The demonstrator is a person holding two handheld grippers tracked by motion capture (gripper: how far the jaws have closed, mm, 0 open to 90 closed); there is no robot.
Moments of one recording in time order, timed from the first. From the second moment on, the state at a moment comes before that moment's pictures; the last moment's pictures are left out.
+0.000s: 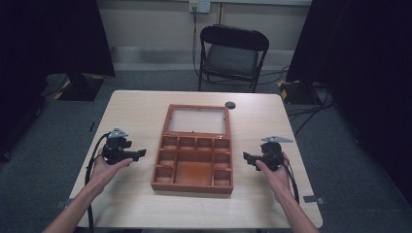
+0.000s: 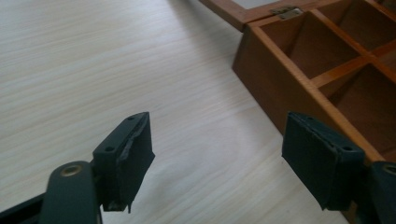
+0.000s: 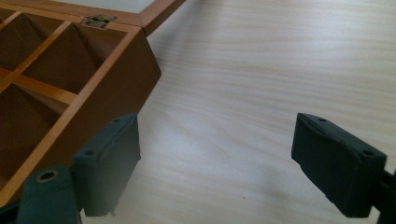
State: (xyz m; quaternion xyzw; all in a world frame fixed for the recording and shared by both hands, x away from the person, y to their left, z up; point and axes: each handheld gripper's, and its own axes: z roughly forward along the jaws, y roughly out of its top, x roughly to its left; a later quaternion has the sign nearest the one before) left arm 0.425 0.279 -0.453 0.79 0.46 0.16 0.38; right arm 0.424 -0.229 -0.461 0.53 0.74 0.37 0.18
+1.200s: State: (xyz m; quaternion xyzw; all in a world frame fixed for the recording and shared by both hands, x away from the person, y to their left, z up) left arm 0.512 0.229 -0.432 0.76 0.47 0.13 0.42; right arm 0.516 -0.157 -0.442 0.50 0.75 0.41 0.13
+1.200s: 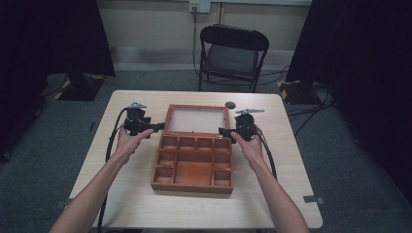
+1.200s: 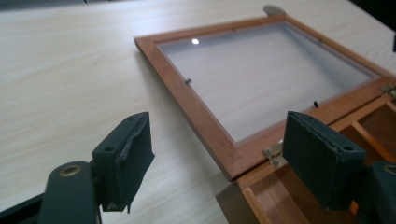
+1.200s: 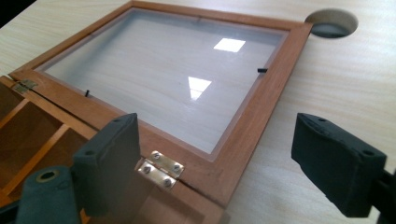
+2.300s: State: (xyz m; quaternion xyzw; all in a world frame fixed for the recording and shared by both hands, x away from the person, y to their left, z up) left arm 0.529 0.199 -0.464 0.76 0.51 0.05 0.40; right arm 0.546 -0.145 -0.483 0.54 0.72 0.42 0.01
